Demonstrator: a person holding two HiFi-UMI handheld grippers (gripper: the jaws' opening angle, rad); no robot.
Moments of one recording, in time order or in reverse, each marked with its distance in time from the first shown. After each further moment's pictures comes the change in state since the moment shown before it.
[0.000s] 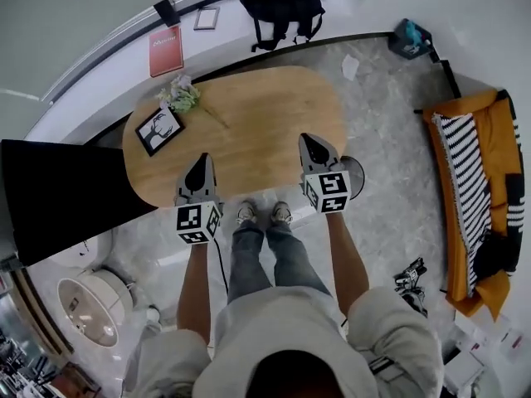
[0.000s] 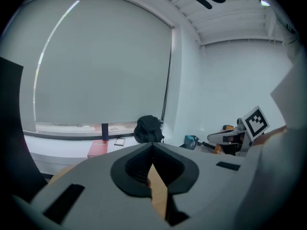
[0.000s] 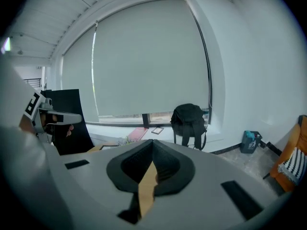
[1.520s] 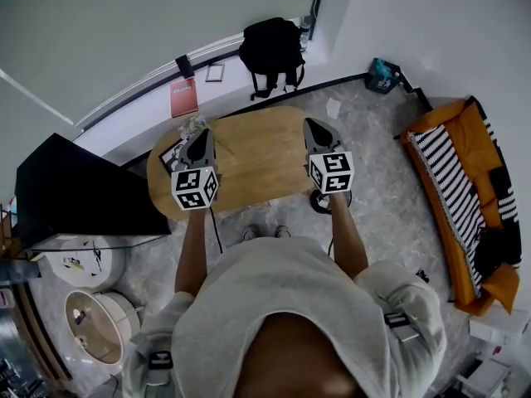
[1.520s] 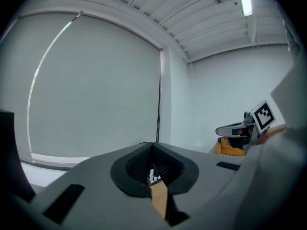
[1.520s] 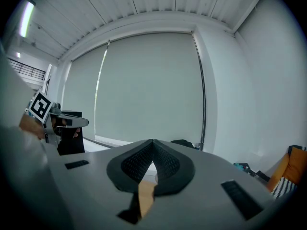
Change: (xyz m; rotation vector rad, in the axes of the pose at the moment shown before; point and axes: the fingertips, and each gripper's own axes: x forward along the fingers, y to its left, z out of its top) left arm -0.058 -0.024 0.183 0.091 -0.199 -0.055; right arm -0.124 0.006 0.191 -0.104 -0.259 -0.069
